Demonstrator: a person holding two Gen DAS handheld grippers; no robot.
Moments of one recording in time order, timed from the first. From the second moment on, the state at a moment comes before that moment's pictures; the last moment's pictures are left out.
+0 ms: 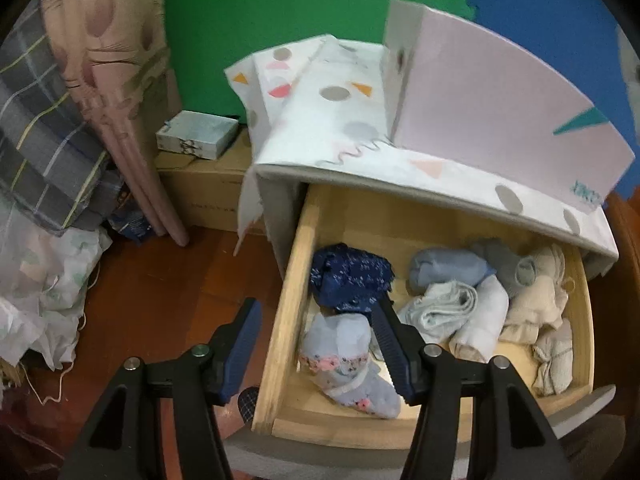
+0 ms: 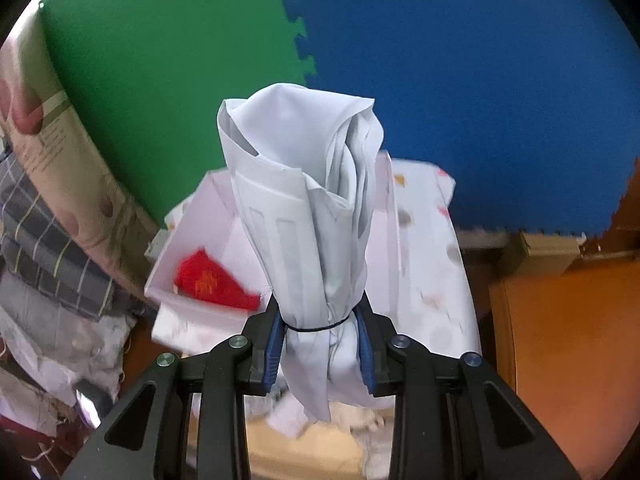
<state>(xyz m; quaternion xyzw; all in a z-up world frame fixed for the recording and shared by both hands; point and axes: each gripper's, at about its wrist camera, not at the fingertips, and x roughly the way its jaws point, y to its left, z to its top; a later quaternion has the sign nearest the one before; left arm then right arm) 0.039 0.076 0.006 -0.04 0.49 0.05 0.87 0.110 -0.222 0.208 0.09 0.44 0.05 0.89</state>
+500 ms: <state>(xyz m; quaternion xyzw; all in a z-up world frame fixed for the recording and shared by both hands) 0.045 0.082 -0.004 -0.05 0.51 0.04 0.86 0.245 -0.189 0.103 0.05 0.58 0.01 0.81</state>
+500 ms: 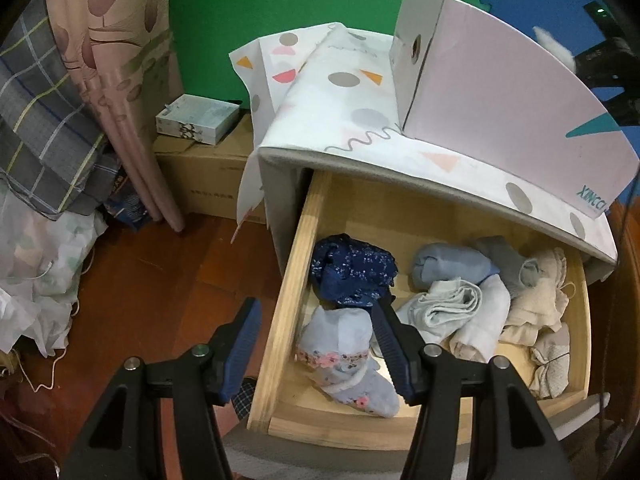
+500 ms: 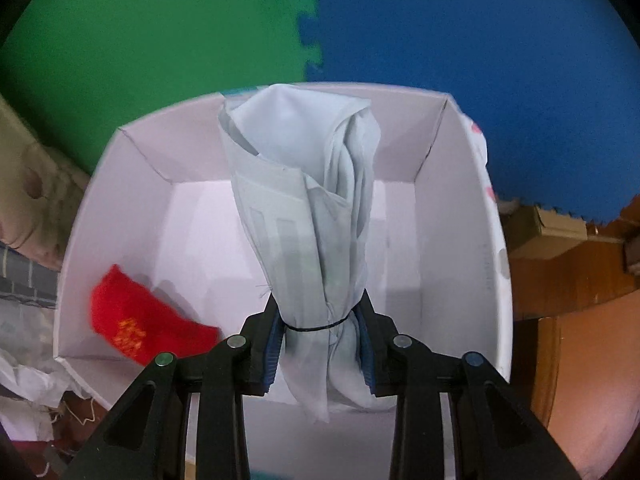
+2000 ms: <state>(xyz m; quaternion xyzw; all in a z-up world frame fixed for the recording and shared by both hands) 0.056 0.077 -0.033 -0.05 0.58 0.02 0.82 0.045 -0.228 -0.065 -0.01 0.72 -0.01 0.69</state>
